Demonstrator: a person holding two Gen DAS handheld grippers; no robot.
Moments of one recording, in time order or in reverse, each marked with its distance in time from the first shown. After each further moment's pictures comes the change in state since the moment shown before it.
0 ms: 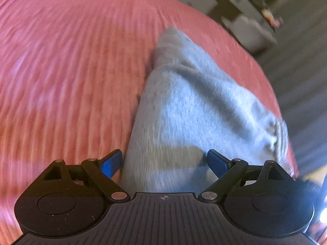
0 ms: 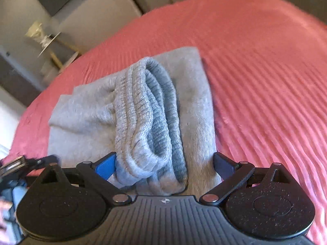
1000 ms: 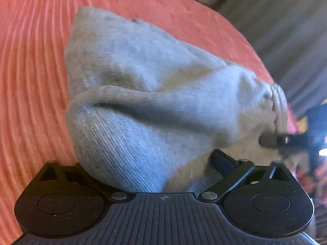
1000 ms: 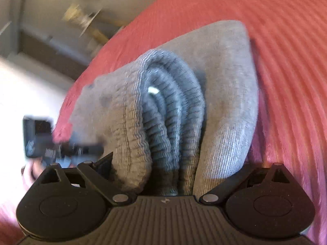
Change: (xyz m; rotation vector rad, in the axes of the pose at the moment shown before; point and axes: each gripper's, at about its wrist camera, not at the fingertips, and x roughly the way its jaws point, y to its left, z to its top) left arm 0.063 -0.049 0.025 0.322 0.129 -0.086; right arm 0.063 -0.033 0.047 -0.005 0.162 0.299
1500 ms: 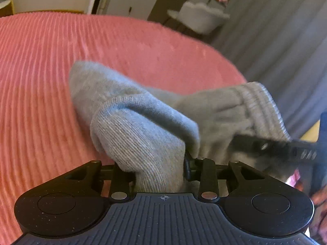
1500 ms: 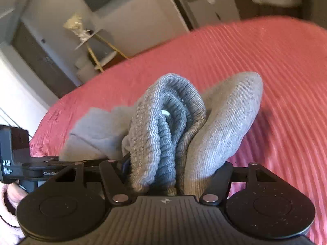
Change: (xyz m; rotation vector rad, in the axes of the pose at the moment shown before) left arm -0.063 -0.029 0.018 -0.036 -0.178 -0.009; right arm -0.036 0.109 -0.003 -0.216 -0.208 -0.163
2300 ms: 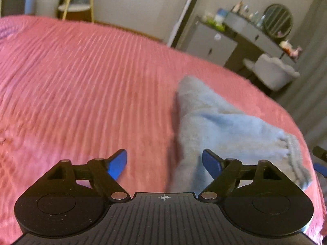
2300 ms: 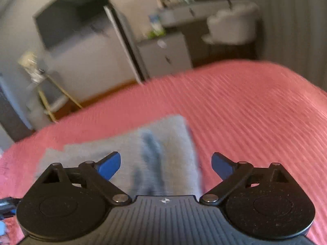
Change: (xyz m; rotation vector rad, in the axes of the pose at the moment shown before) left arm -0.028 0.074 0.016 -0.249 -0.241 0.342; right arm 0.016 -0.033 0.056 0.075 -0.291 -0.266
